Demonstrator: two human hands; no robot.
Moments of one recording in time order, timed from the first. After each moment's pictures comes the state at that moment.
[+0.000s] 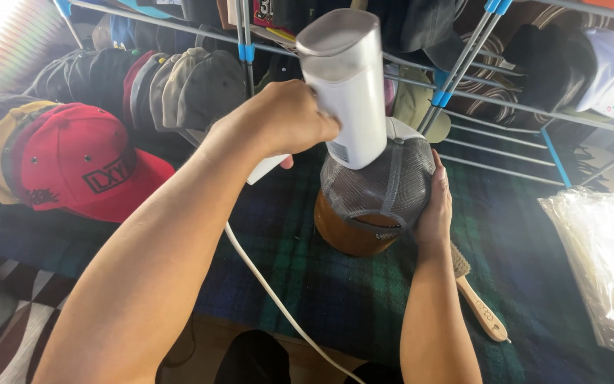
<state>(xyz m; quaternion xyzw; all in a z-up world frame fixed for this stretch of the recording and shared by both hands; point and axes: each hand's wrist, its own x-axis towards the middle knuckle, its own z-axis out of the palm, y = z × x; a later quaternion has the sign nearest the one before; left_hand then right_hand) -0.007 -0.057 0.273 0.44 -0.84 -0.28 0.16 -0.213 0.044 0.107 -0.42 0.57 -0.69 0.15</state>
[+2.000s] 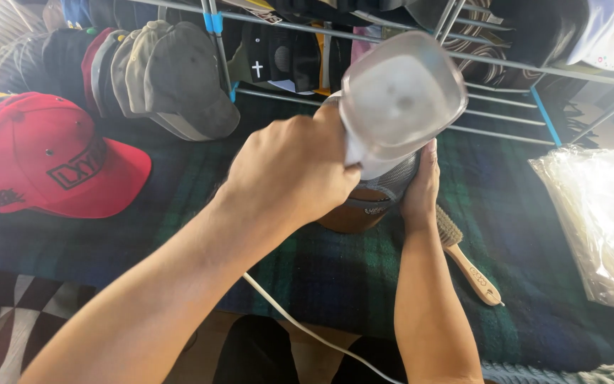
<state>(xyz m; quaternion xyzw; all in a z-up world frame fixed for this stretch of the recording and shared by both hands) -0.026 0.005 0.231 0.39 -0.90 -0.12 0.13 -0.251 0.022 0.078 -0.33 0.55 -0.74 0.21</state>
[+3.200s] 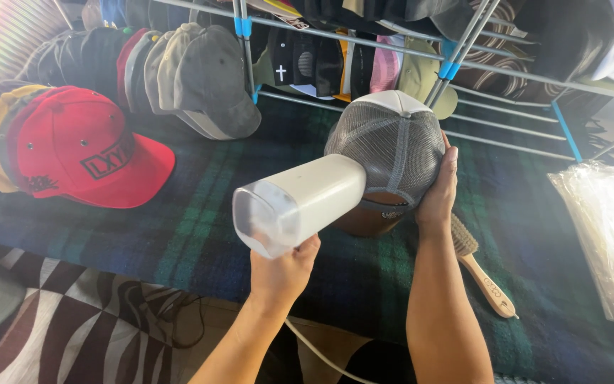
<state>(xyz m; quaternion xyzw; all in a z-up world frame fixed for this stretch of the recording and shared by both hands) 0.000 0.040 0.059 0.55 -0.58 -0.43 0.42 -0.234 0.026 0.074 -0.44 0.48 -0.74 0.15</state>
